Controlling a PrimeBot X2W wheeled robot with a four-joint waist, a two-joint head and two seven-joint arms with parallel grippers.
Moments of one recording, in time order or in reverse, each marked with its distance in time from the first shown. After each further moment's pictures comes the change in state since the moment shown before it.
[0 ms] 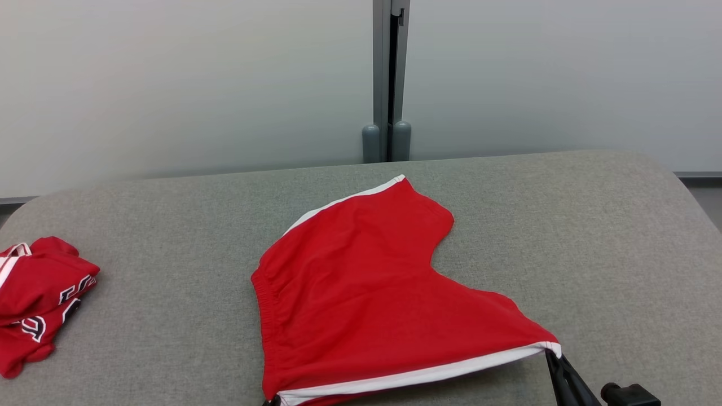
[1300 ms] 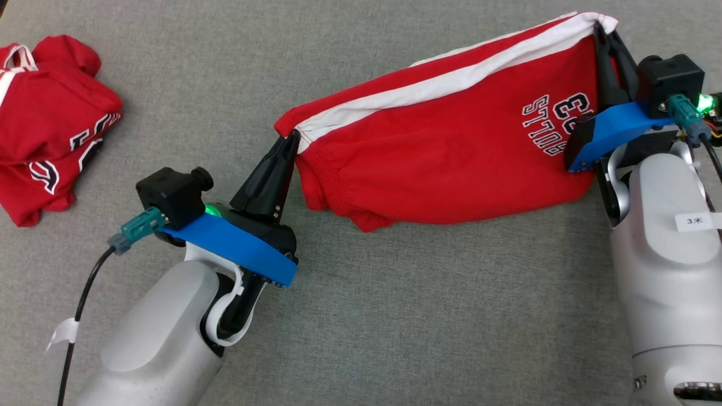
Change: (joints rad) left arm -0.632 0.080 -0.128 -0.160 -0.158 0.000 0.000; right arm -0.966 0.000 -0.227 0.420 -0.369 0.000 0.000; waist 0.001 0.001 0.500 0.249
